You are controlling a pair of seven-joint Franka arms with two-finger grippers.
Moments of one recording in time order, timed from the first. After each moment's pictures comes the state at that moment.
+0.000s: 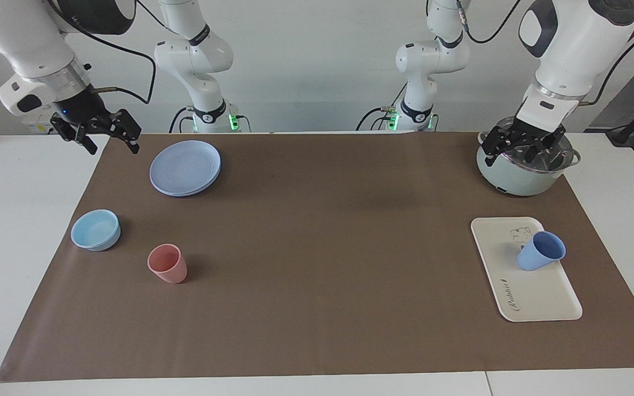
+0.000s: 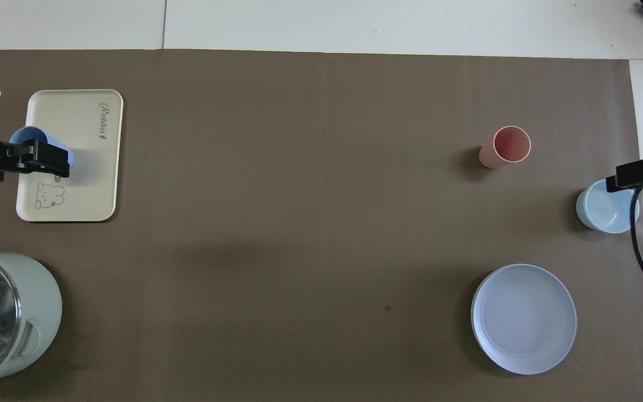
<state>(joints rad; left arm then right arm) 0.02 0.02 -0.10 -1.60 0.03 1.63 -0.08 0.04 -0.02 -0.14 -1.60 0.05 1.57 -0.05</state>
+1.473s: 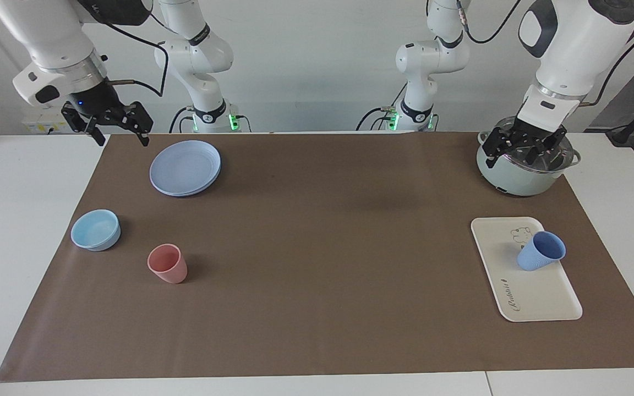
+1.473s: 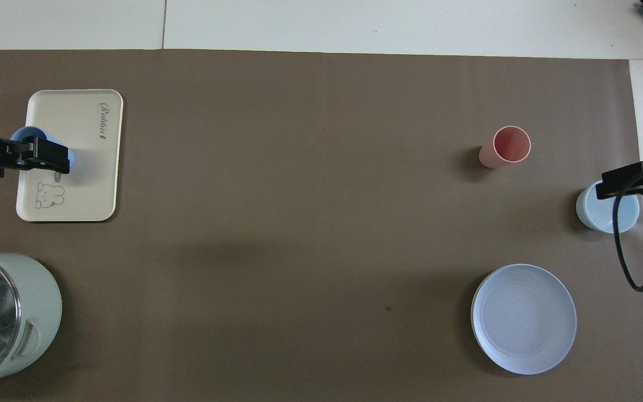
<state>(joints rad) 0.02 0.02 -0.10 -1.61 0.03 1.65 -0.08 0.02 -0.03 -0.06 -1.57 -0.01 1.51 0.00</state>
